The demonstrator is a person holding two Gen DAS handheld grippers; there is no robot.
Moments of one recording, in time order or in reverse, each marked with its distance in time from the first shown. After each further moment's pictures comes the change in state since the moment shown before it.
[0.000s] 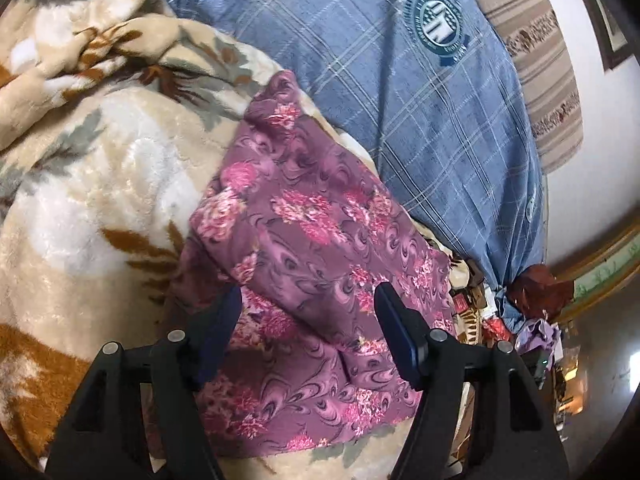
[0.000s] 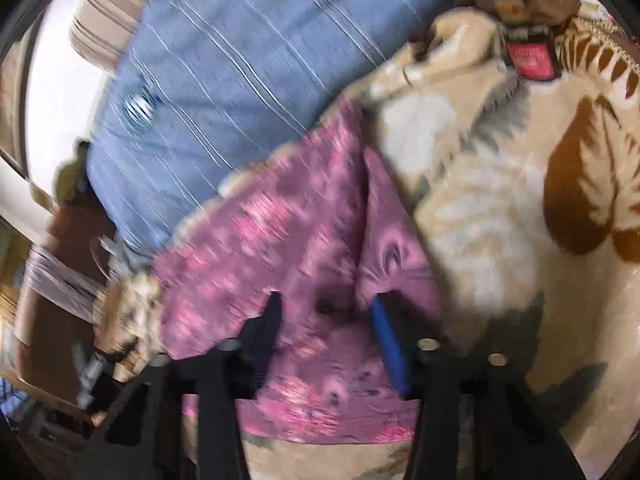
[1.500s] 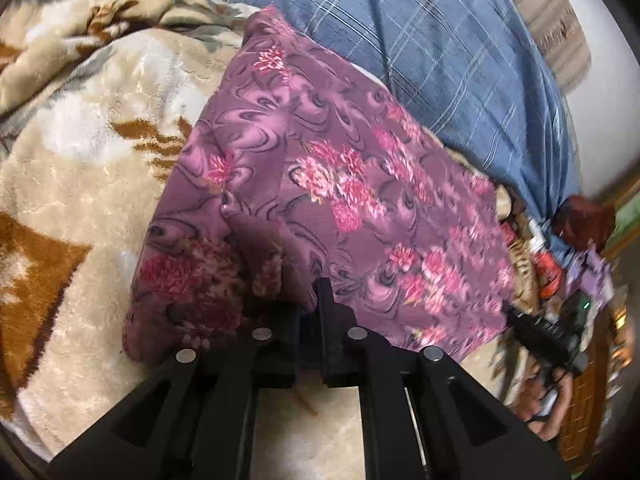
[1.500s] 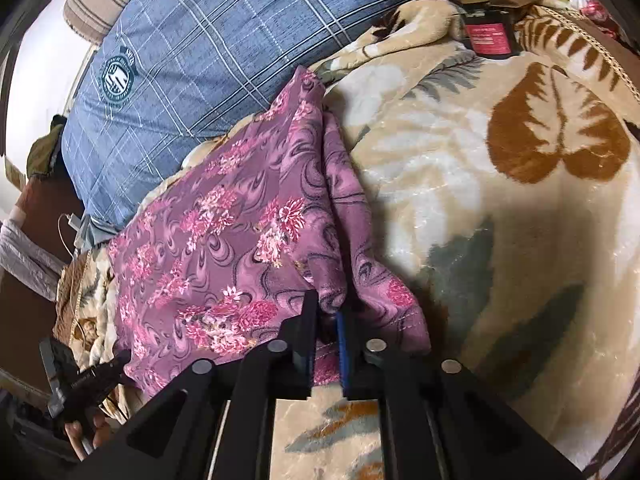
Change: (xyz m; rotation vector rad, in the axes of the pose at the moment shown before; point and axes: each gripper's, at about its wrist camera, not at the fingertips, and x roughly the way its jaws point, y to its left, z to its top) left arm 0.007 -0.009 -0.065 0.166 0.092 0.182; right arm 0.003 -0.035 -0.045 -0.024 0.054 -0.157
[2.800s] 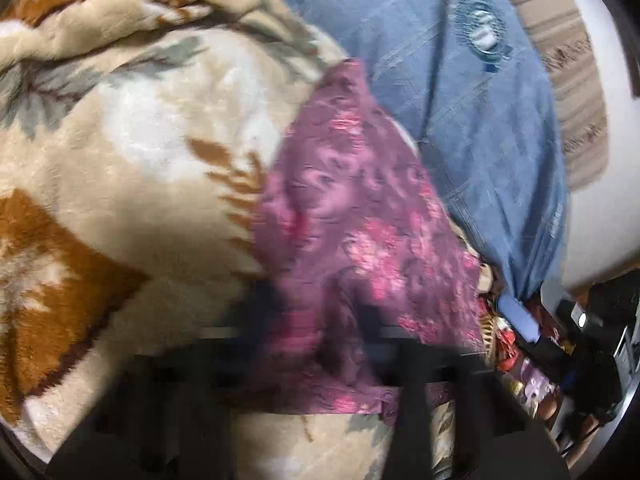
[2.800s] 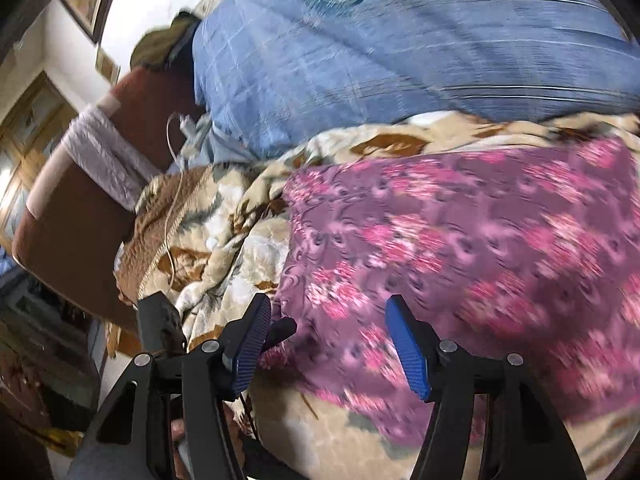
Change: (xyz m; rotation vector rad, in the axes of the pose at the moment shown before) left arm -0.013 0.052 0.023 -0.317 -0.042 -0.067; right arm 0.046 0.279 -0.008 -0.406 0.173 0.231
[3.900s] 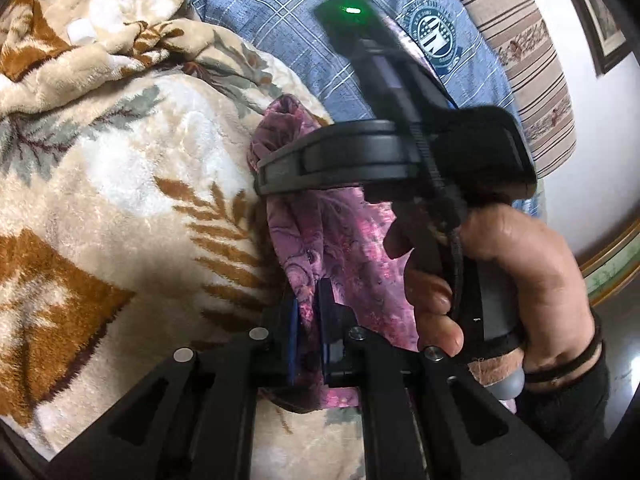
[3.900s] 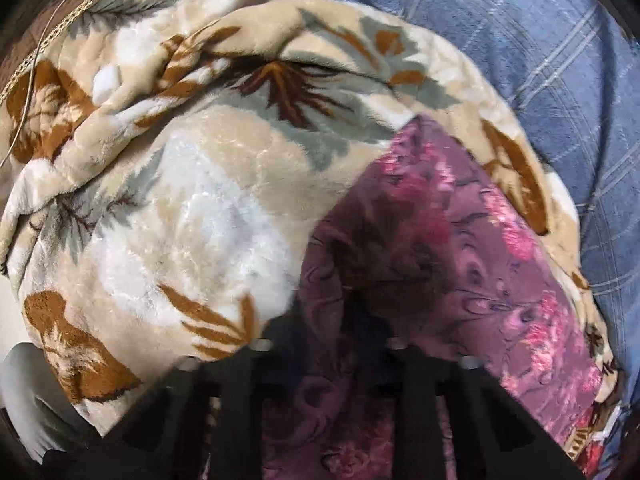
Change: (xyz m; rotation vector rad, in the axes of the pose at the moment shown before) left arm -0.031 -0.017 -0.004 0.111 -0.079 -0.144; right arm 0.207 0.097 0.028 -0.530 0.484 -0.502
